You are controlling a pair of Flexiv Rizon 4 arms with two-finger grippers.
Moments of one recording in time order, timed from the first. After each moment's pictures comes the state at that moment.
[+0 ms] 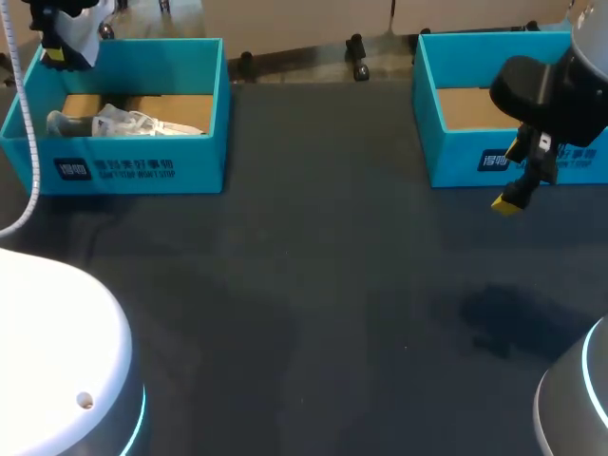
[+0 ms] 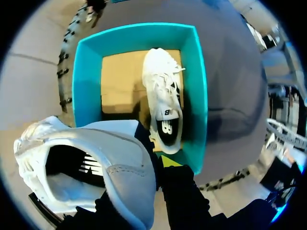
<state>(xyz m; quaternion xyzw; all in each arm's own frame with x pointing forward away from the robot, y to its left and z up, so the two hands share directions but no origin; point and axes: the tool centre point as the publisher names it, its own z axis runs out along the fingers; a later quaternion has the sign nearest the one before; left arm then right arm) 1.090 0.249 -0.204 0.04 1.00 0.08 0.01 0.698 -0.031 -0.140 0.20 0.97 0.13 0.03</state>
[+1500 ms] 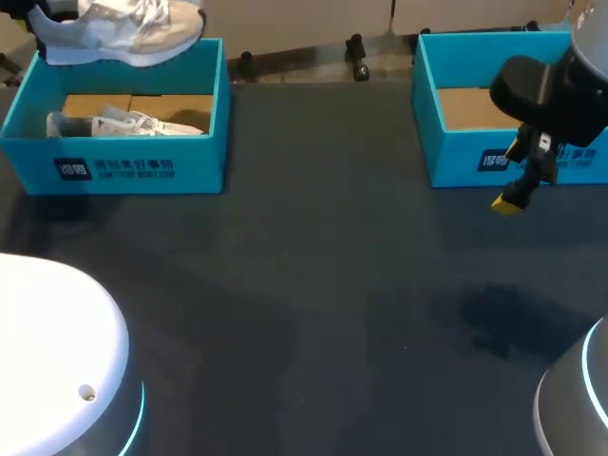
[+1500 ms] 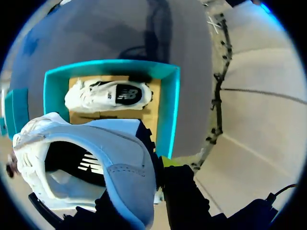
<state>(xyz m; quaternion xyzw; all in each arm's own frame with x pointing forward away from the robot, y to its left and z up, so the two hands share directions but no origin) 1.132 0.281 -0.174 0.69 0.71 0.14 0.02 0.698 -0.031 -0.140 0.20 0.97 0.13 0.03</state>
